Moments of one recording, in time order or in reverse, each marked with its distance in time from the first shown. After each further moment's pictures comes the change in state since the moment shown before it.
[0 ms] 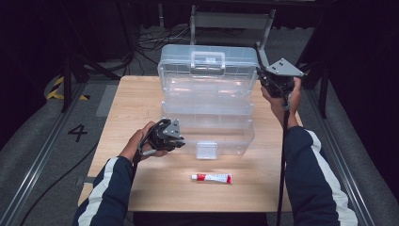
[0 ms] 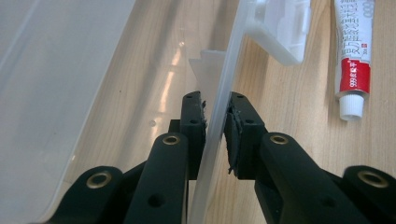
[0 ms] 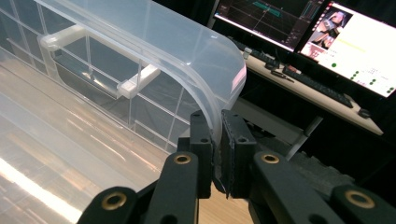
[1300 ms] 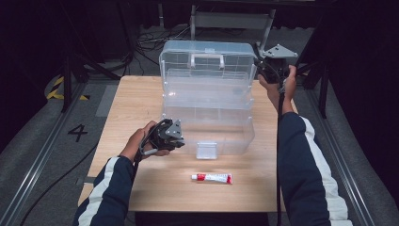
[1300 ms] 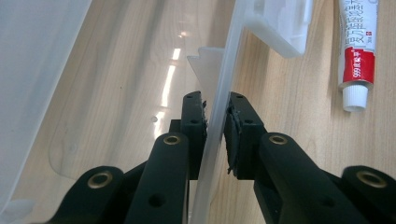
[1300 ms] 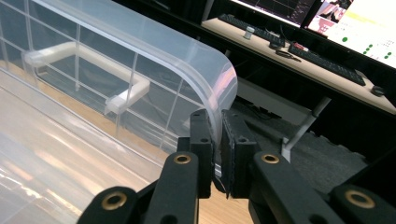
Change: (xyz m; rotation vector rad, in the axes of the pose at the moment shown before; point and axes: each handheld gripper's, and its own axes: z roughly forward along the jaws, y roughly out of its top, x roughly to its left) left arm -0.001 0.004 0.000 0.039 0.006 0.028; right arm -0.017 0.016 0.041 0.089 0.007 0.052
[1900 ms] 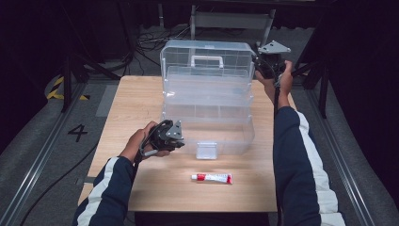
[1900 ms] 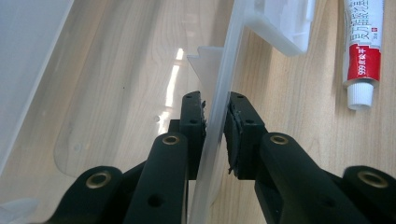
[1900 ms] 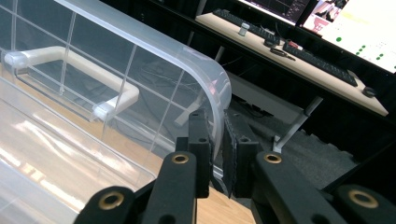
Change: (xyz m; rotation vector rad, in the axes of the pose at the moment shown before) left arm -0.002 0.000 0.000 0.006 0.021 0.011; right arm -0.003 0.003 0.023 0.017 -0.026 -0.030
